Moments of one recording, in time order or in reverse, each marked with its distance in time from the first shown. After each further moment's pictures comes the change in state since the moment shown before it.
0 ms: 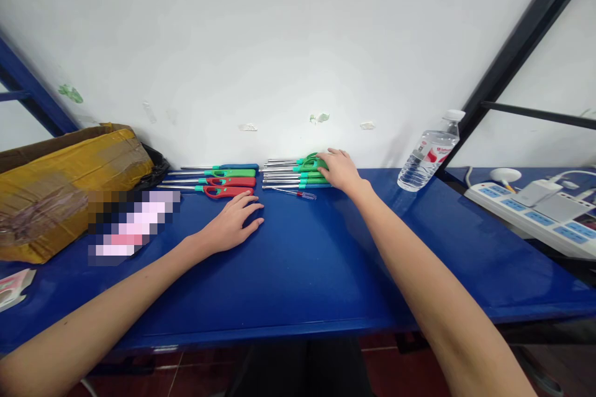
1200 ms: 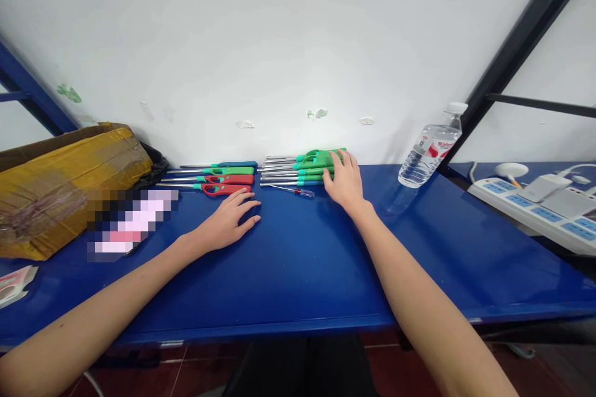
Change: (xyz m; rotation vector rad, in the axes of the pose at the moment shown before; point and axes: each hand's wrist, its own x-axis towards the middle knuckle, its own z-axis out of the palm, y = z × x) left_hand -0.002 -0.001 -0.004 0.047 -0.031 -0.020; right_hand -0.046 -0.016 0.018 0.103 0.340 0.211
